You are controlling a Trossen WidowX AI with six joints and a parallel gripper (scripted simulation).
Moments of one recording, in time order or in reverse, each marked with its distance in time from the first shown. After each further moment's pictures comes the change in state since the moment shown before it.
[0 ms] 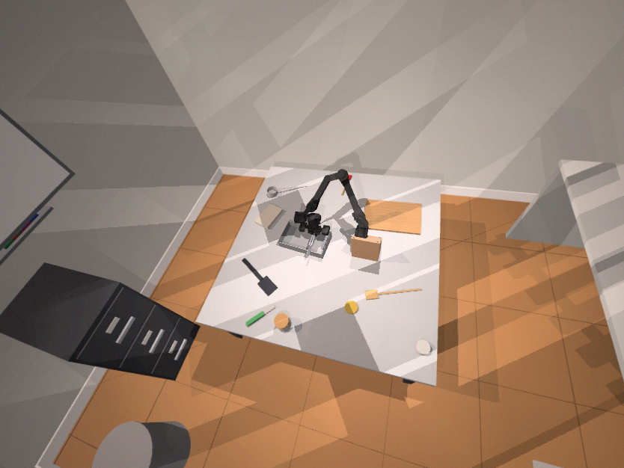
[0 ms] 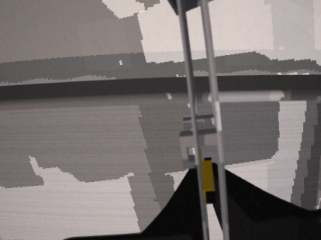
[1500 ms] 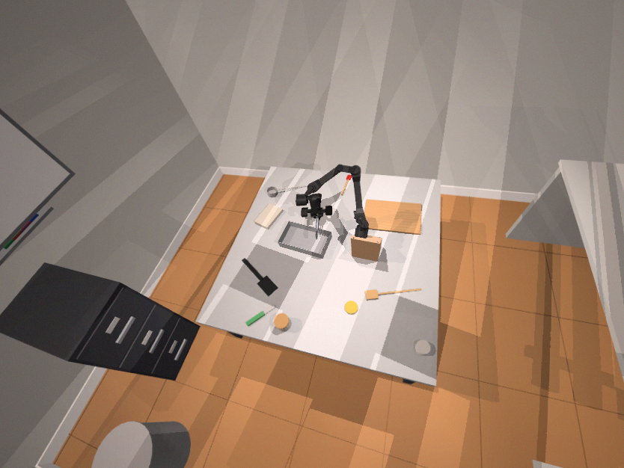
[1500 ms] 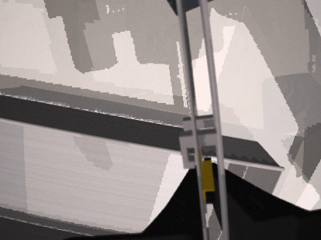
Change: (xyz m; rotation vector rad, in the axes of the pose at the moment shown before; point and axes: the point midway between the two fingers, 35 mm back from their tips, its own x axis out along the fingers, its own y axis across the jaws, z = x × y) arm -0.089 -0.010 0.065 -0.228 0.034 -0.027
